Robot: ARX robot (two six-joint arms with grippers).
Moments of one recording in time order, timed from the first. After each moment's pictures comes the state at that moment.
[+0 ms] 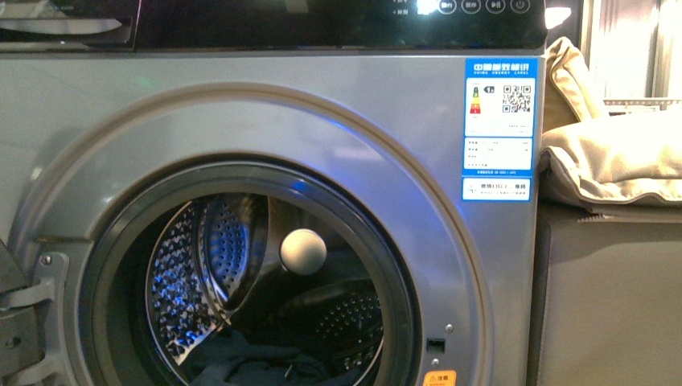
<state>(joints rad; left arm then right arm) 0.00 0.00 0.02 0.00 0.00 0.00 0.00 0.00 0.01 0.00 0.00 0.00</state>
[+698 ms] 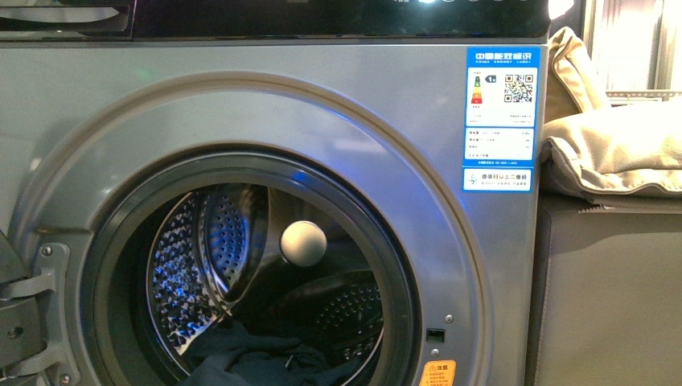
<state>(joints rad) 0.00 0.00 0.02 0.00 0.00 0.00 0.00 0.00 0.01 0.00 0.00 0.00</state>
